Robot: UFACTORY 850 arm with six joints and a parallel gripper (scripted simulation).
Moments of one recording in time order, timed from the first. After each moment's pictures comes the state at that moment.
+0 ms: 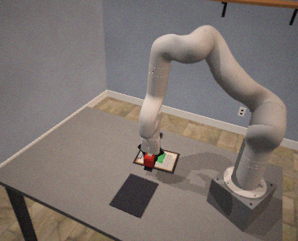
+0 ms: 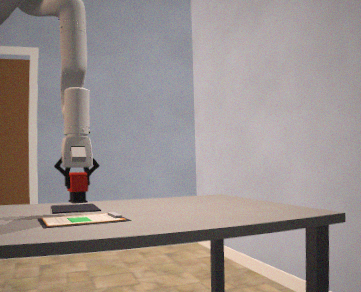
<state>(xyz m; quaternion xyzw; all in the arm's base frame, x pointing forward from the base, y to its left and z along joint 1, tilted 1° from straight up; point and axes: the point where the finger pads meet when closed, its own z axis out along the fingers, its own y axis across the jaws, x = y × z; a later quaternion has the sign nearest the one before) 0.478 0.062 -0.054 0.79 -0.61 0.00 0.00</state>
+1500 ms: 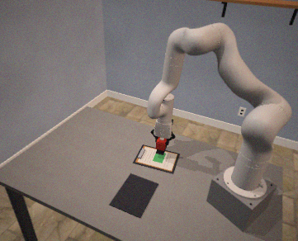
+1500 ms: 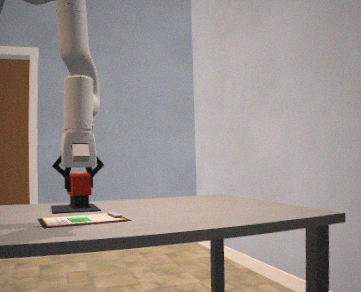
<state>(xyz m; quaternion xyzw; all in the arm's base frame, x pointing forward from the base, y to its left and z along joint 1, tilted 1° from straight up) 0.493 -0.092 -0.055 0.79 -0.61 0.00 0.00</state>
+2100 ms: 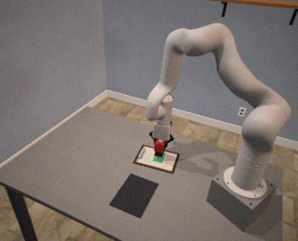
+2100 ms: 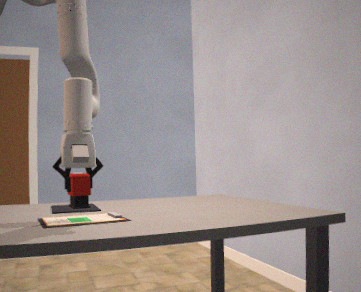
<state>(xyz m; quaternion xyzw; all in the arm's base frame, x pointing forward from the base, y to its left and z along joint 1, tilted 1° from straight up) 0.491 -0.072 -0.057 0.79 -0.61 0.00 -0.01</state>
